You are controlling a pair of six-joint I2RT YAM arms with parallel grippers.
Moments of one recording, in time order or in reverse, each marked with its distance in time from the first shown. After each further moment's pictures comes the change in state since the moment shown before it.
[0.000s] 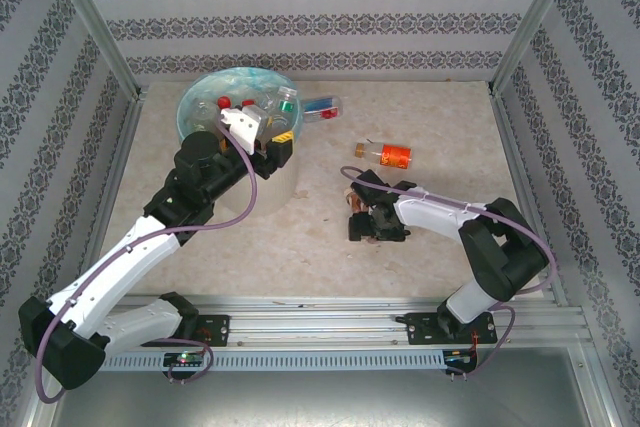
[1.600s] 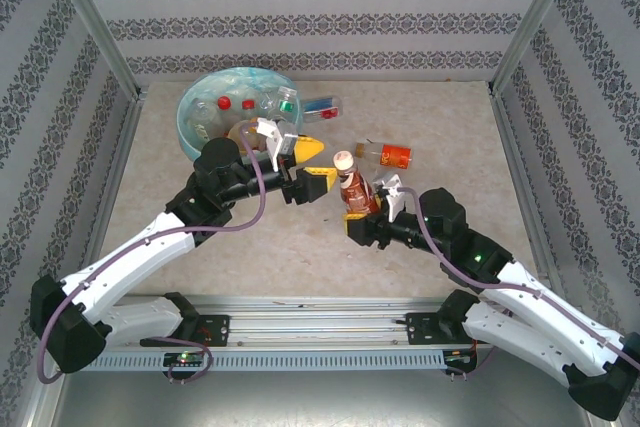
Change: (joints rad) left arm -0.121 0.085 -0.014 0.222 0.481 -0.306; right arm 0.170 -0.883 -0.191 0.410 -0.281 -0.329
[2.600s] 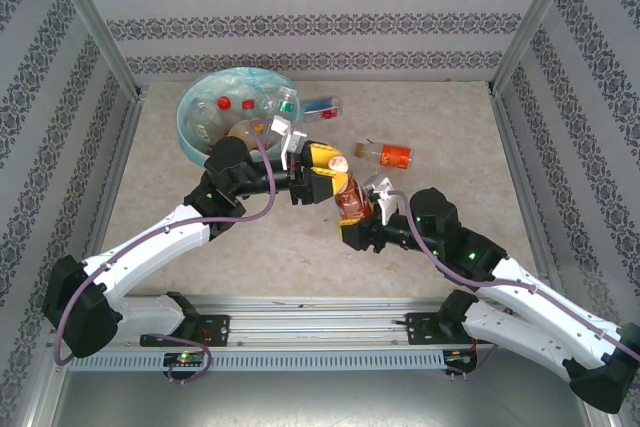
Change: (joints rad) left arm -0.003 0.097 -0.014 0.211 0.179 -0.185; right arm 0.027 0.035 0.006 -0.008 -0.016 -0.022
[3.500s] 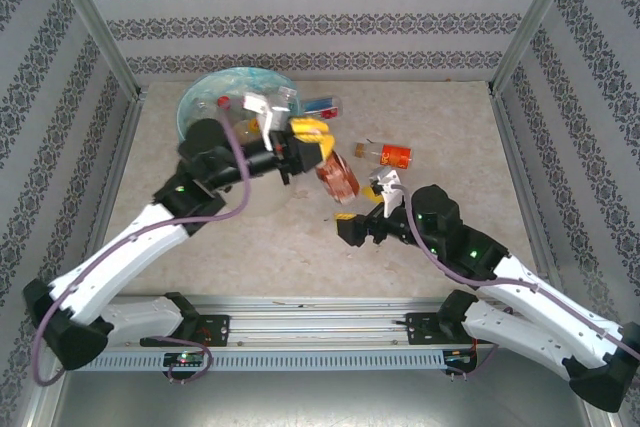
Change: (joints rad) left arm 0.001 -0.120 0.271 -0.361 -0.297 0.199; right arm 0.002 -0.009 0.036 -0.008 0.179 -0.025
